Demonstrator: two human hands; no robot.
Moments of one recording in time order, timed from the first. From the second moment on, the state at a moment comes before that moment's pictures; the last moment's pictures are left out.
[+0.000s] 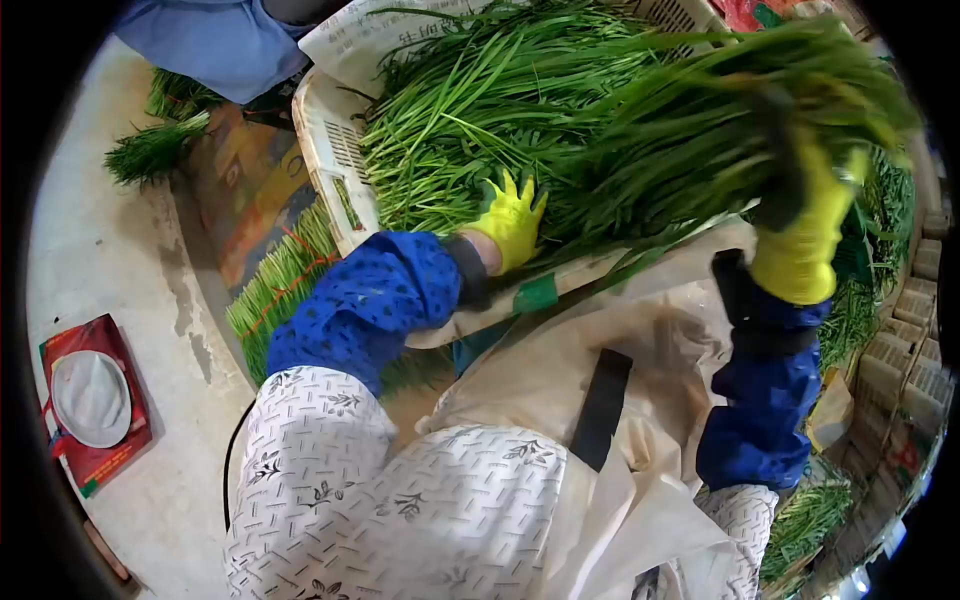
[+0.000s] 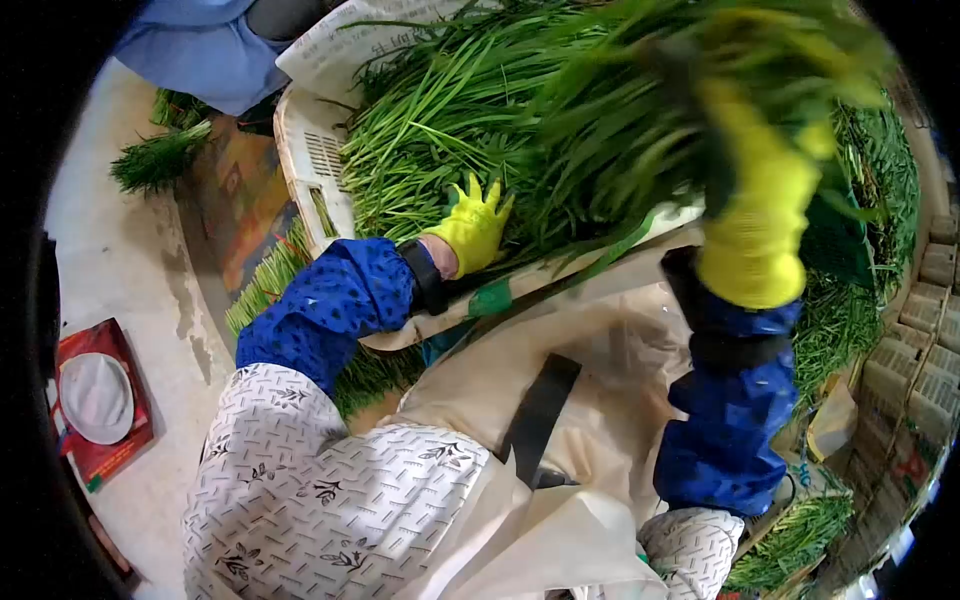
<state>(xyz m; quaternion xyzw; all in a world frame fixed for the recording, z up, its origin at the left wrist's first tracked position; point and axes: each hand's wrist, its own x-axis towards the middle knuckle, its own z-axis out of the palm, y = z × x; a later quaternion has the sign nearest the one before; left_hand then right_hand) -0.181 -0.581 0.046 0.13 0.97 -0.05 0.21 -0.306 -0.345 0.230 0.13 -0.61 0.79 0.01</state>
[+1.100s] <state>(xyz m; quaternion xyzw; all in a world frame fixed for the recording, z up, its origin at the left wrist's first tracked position) -0.335 -0.244 0.225 0.22 0.09 0.93 0.29 -0.267 -0.060 0.313 0.12 -0.64 0.75 0.11</state>
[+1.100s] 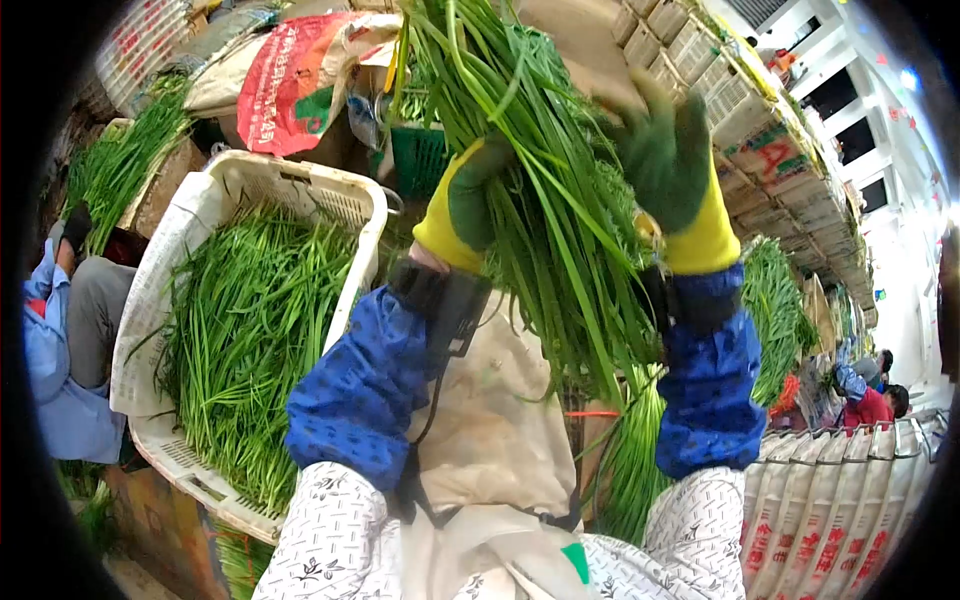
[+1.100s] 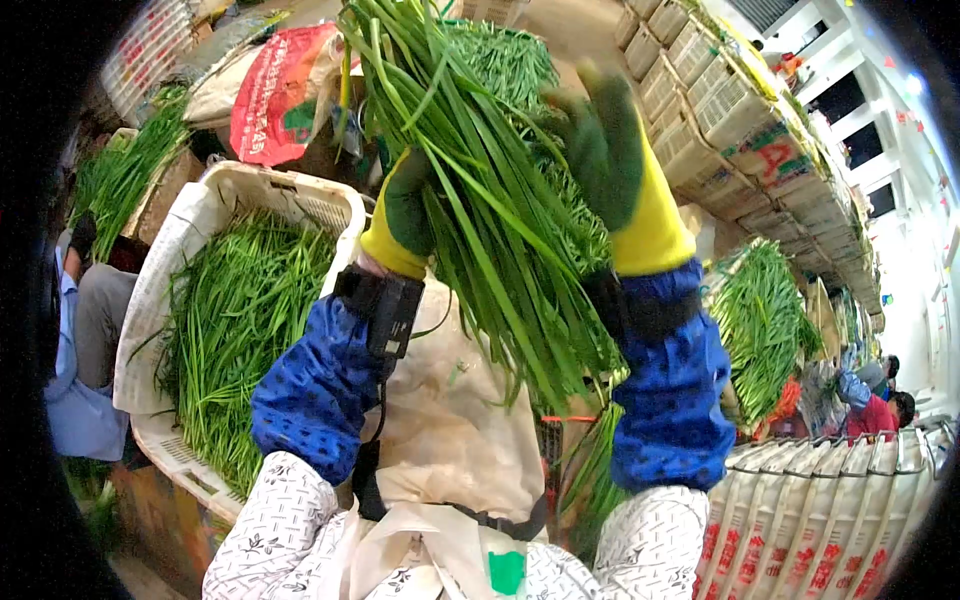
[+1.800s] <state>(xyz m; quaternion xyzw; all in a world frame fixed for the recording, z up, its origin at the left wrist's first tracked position) -0.373 -0.239 0.138 0.23 0.16 0.93 0.25 -0.207 -0.111 0.187 -0.05 -0.88 0.43 0.21</state>
